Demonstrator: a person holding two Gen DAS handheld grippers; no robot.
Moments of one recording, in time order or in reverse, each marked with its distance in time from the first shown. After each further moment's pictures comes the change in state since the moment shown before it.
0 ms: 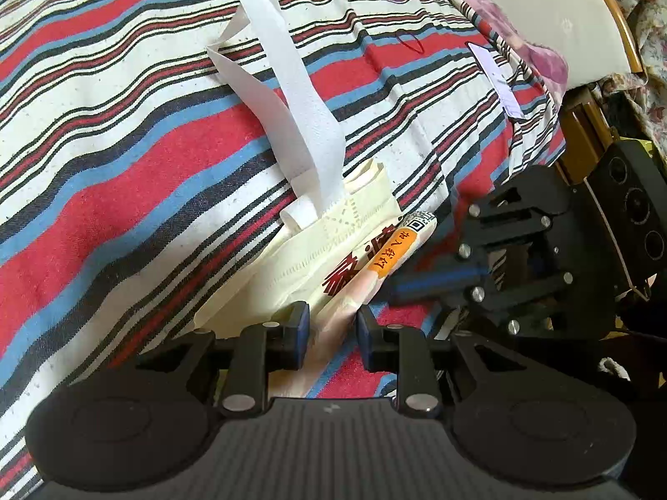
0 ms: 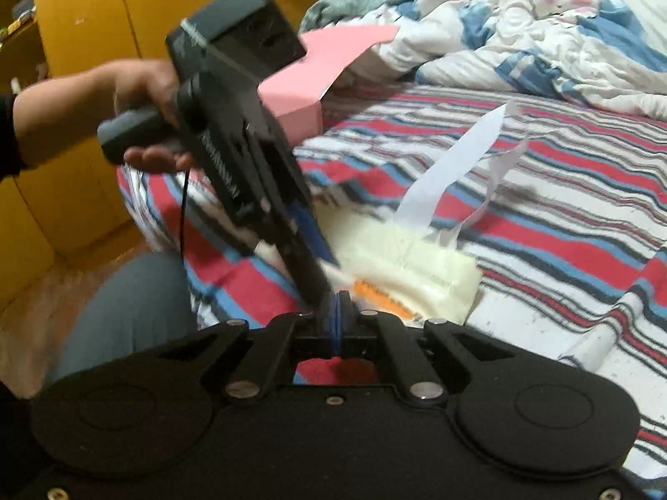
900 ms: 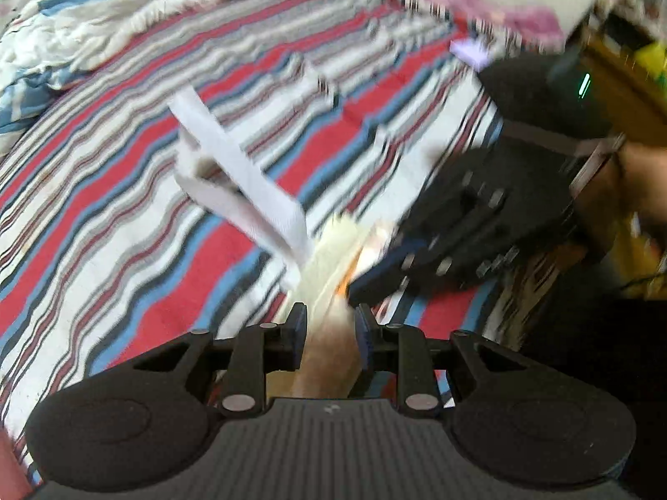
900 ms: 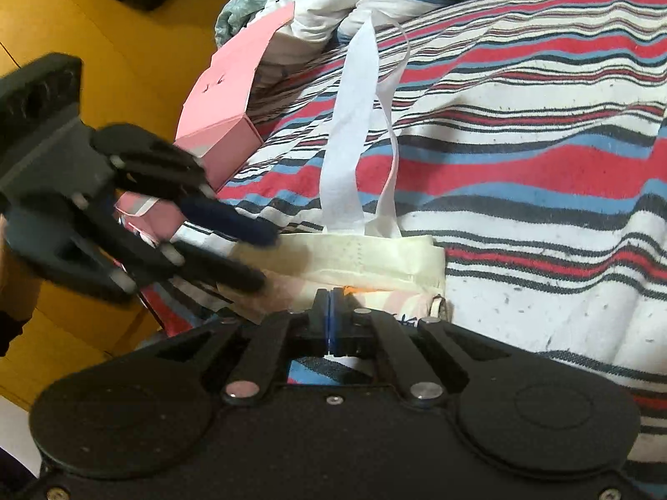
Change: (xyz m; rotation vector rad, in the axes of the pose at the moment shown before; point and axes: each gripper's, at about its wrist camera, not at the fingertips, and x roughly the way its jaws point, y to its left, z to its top) left arm -0.006 -0.057 -0.010 0.341 -0.147 0.334; right arm 0.022 -0.069 0.018 0.414 0.074 0.079
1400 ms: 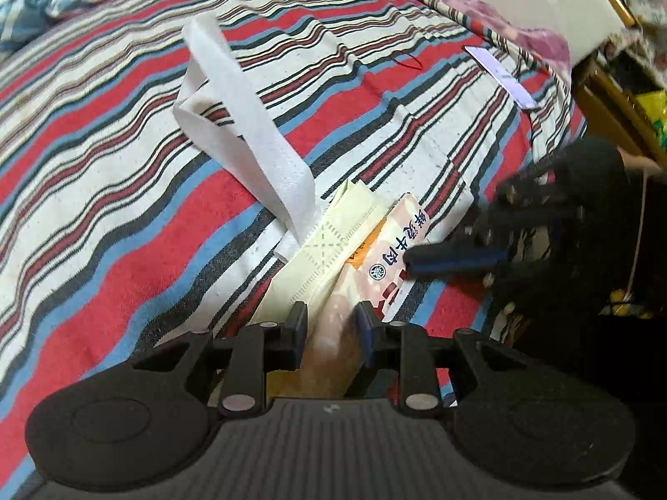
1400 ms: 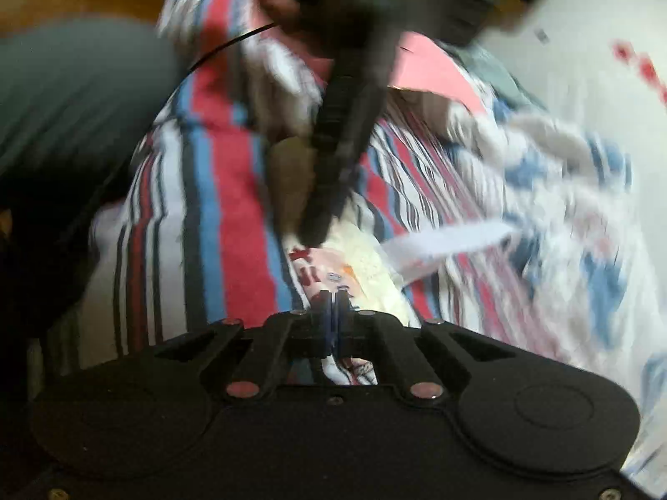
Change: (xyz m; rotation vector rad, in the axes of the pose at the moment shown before) left arm 0.017 0.036 -0.015 -0.172 0.012 -0.159; right arm -0.002 0.094 -0.087 -1.368 0.026 -0.442
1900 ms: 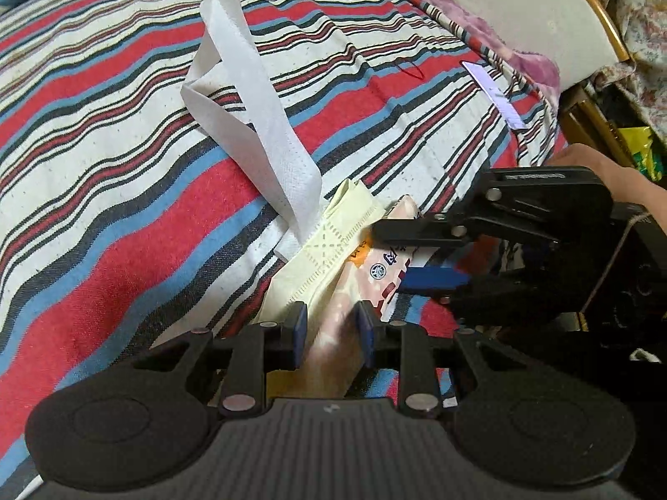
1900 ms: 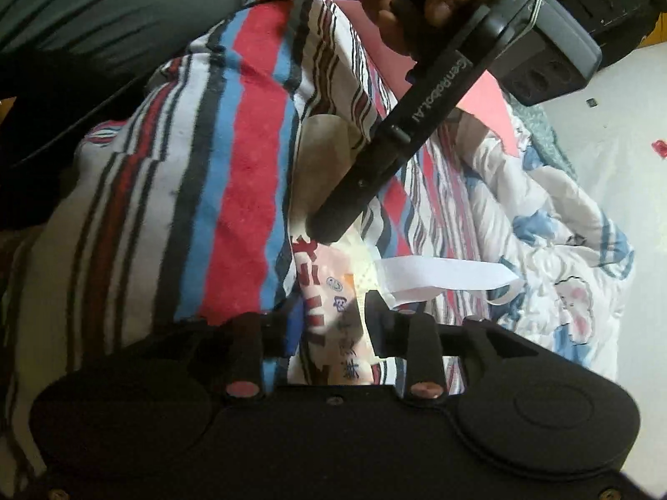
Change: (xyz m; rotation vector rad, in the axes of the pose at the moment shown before) left arm 0.005 0.023 0.003 -0.076 0.009 -0.123; right arm 0.023 0.002 0.006 -0.246 0.058 -0.002
